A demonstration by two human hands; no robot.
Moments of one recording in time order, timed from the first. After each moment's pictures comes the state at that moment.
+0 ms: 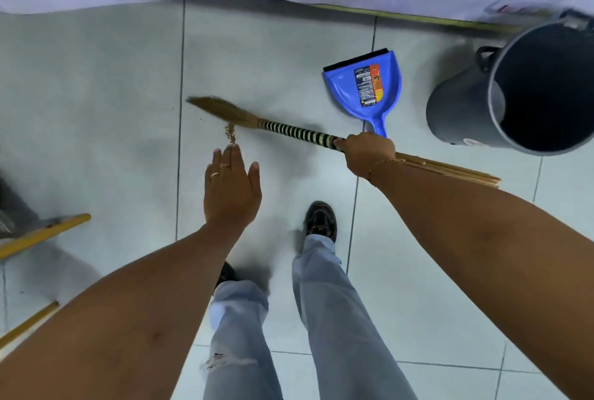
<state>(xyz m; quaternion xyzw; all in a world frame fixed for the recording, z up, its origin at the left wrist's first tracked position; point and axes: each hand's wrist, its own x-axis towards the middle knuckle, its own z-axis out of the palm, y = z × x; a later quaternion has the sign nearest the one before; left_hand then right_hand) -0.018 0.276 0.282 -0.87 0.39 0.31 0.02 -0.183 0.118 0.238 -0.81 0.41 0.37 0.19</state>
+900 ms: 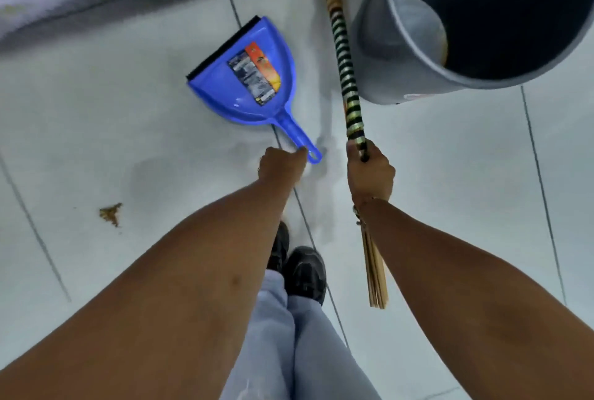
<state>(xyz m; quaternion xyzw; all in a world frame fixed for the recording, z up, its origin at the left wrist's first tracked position) -0.241 0.075 0.041 -0.81 0.24 0.53 0.03 -0.369 0.101 0.045 -0.33 0.86 -0.09 0.38</state>
